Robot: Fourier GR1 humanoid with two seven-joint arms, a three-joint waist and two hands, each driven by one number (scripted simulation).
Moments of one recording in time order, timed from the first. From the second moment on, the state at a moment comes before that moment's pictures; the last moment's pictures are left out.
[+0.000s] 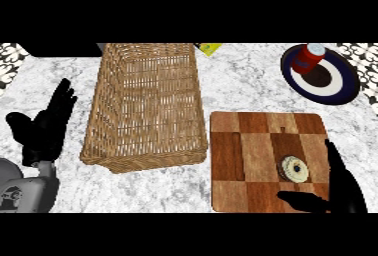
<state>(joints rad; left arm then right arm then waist) -0.18 0.25 0.07 -1.51 0.02 0.13 0.18 0.21 -0.22 0.14 -1.81 0.68 -0.23 0.65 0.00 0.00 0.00</state>
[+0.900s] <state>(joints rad) -0.18 0.22 0.13 -1.47 -0.01 0.07 0.14 0.13 -0.16 0.07 -1.64 0.74 -0.17 0.59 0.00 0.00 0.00</state>
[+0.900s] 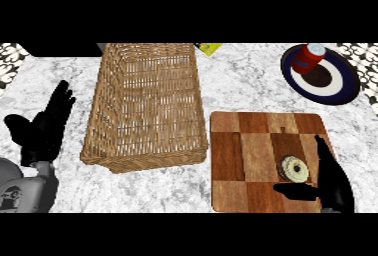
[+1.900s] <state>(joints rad) -0.18 0.21 0.14 -1.51 -0.02 0.07 0.17 0.10 -0.15 0.09 -1.50 0.72 -0.12 0.39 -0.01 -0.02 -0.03</state>
